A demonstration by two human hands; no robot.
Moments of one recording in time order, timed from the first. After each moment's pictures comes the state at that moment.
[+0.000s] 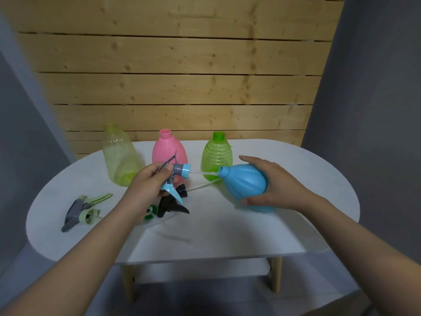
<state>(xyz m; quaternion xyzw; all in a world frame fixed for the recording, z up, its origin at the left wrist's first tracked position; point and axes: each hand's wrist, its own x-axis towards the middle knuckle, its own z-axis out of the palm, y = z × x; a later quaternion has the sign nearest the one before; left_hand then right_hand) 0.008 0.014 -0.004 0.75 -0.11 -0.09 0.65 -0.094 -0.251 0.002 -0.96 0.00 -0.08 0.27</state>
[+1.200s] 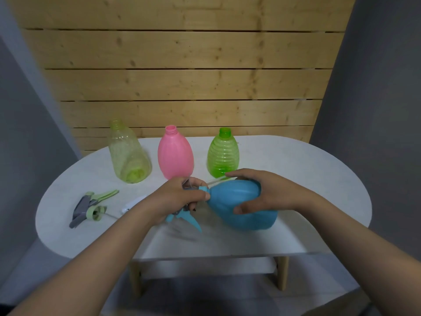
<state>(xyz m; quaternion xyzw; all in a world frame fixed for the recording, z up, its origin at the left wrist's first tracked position) -0.001 -0.004 -0.012 0.78 -0.19 -0.28 0.53 -0.087 -0.226 0.006 -0.92 -0.03 0.07 0.38</state>
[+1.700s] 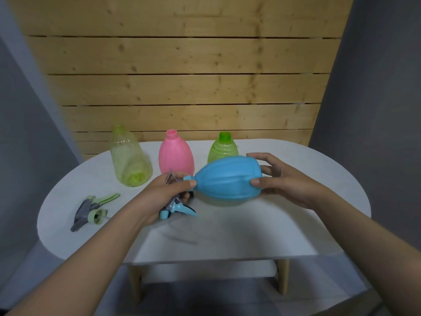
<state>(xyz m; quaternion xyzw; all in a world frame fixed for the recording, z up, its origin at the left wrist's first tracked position) 0.008 0.013 -0.009 0.70 -0.13 -0.25 0.65 -0.088 -0.254 0.008 -0.72 0.02 0.05 0.69</state>
